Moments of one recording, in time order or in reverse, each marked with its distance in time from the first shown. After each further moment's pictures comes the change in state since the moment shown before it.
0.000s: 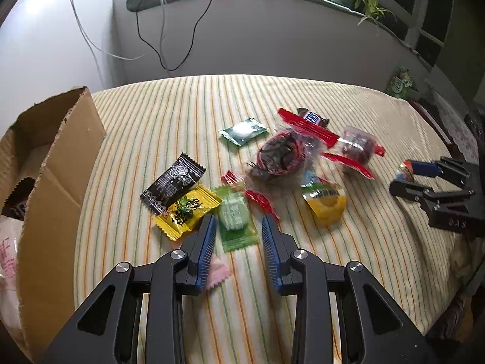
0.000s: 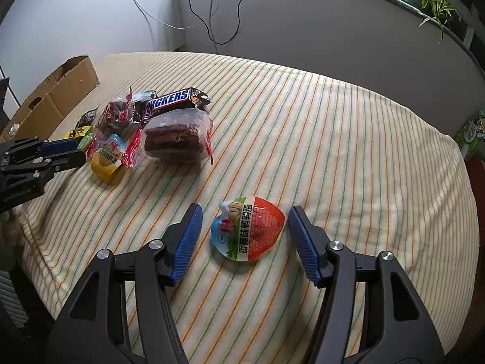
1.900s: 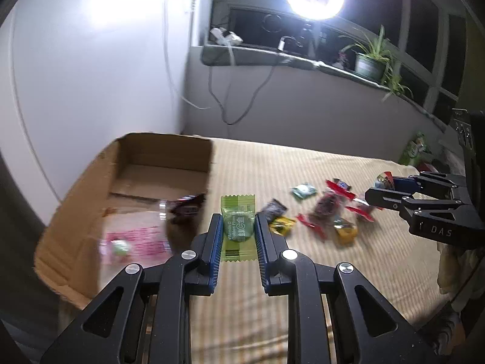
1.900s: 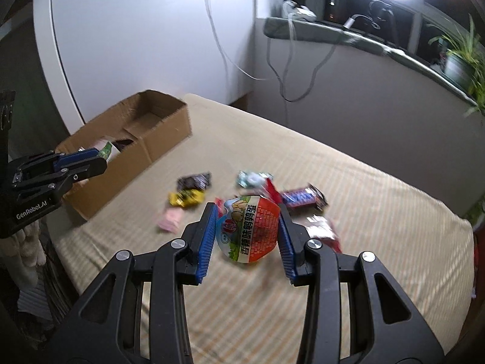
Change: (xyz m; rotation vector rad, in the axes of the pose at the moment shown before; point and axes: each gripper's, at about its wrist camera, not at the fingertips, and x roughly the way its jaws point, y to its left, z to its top) left arm -0.118 0.074 -0.026 -0.157 -0.272 0.112; right arm -0.060 0.129 0.066 -0.188 -0.183 0.149
